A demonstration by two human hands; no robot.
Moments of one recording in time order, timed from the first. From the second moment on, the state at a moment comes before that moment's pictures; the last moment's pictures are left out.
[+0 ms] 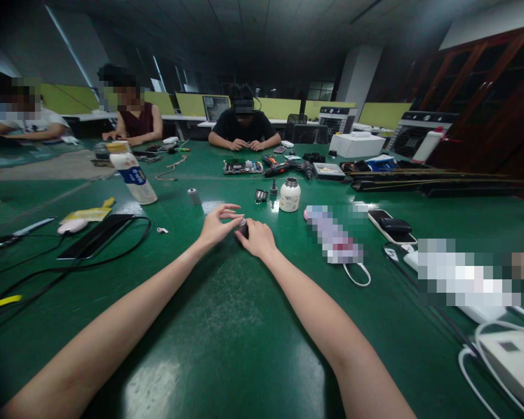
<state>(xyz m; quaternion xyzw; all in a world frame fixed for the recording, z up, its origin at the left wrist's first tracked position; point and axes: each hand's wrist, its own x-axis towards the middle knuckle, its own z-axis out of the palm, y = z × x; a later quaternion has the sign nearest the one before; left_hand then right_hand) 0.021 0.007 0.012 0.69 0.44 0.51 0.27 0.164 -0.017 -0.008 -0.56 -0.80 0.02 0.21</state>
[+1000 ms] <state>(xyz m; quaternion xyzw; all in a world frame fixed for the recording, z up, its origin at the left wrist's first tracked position) -0.003 0.027 -0.010 0.70 0.55 0.43 0.14 0.167 -0.020 -0.007 -0.58 -0.78 0.02 0.24</state>
